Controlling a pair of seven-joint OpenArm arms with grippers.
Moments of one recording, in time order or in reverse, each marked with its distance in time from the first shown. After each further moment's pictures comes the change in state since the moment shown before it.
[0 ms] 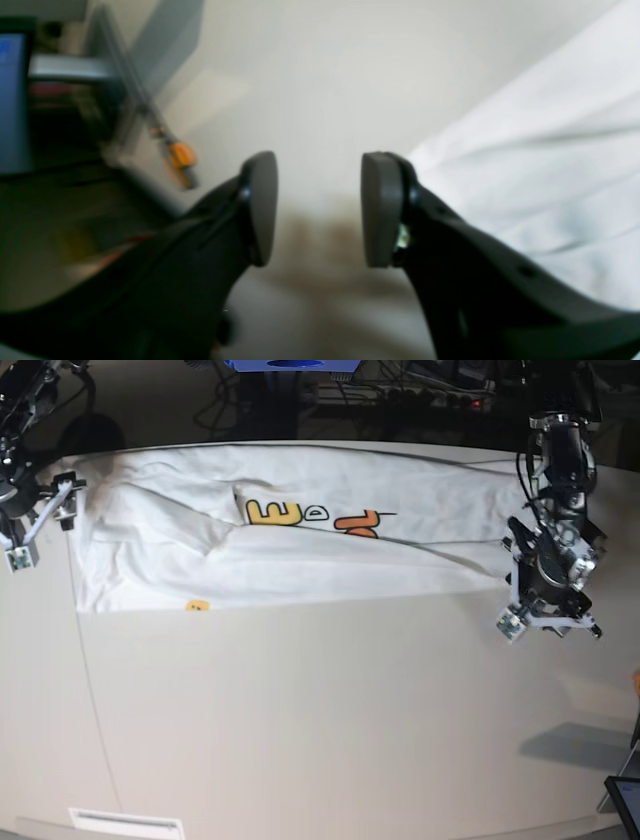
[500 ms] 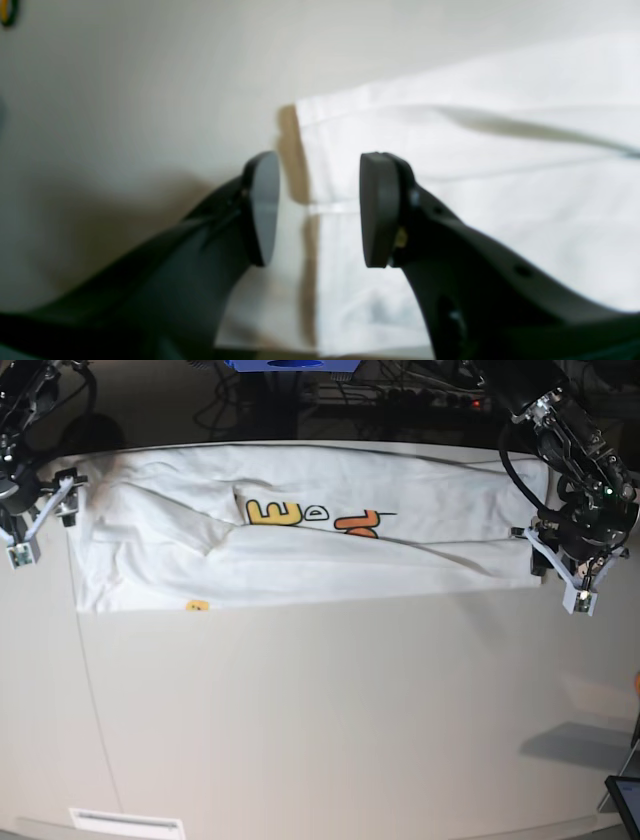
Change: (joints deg) left arm -1.4 17.3 -36.7 0.0 -29.6 0.2 17.0; right arm -0.7 0.0 0.0 0.0 0.4 0.0 0.2
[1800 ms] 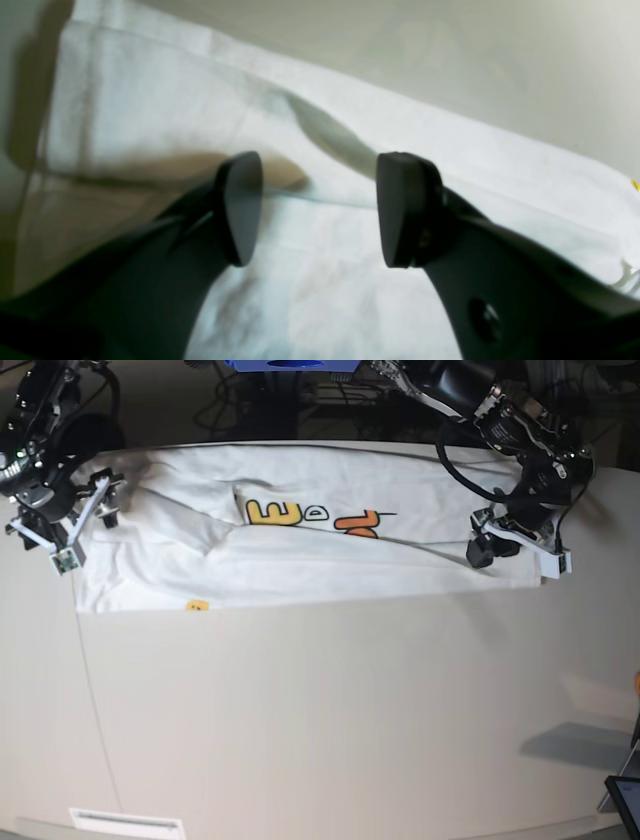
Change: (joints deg) left arm -4.4 18.6 -17.4 -9.1 -11.6 0.0 -1.5; right arm 0.0 -1.0 -9.6 -0.1 -0.4 0.0 0.1
